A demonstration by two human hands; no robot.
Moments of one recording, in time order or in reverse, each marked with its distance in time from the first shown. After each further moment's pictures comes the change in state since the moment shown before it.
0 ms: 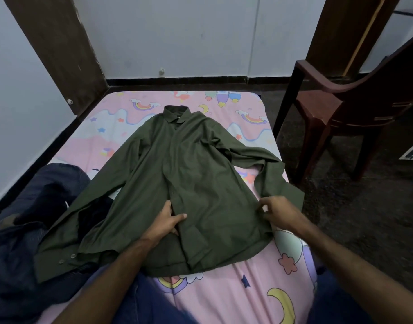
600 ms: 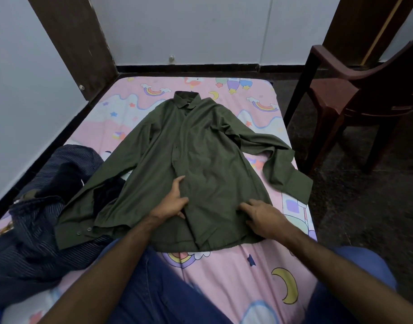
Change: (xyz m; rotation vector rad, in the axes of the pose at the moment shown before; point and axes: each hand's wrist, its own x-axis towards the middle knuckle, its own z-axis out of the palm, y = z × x) left_hand -0.008 0.007 -0.012 0.246 -0.043 0.041; right_hand -0.024 -0.045 0.062 -0.320 -0.088 -0.277
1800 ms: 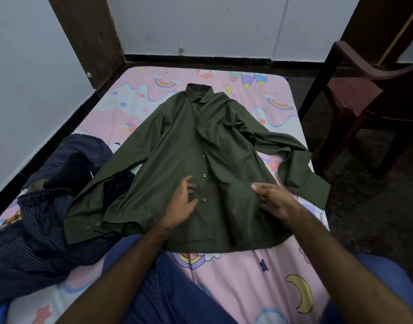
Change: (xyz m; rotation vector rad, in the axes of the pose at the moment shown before) left_hand 0.005 -0.035 0.002 0.162 0.206 0.303; right_hand 0.059 0.002 -0.018 1.781 0.059 0.505
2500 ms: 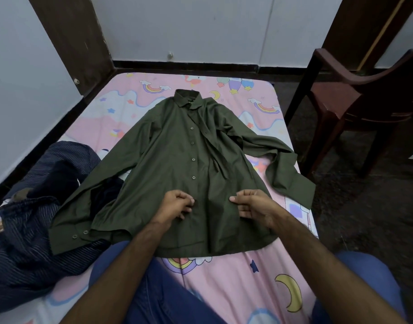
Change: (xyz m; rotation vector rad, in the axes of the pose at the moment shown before) left_hand 0.007 0.028 0.006 -0.409 -0.025 -0.471; right_hand -0.029 0.002 0.017 -0.099 -0.116 0.023
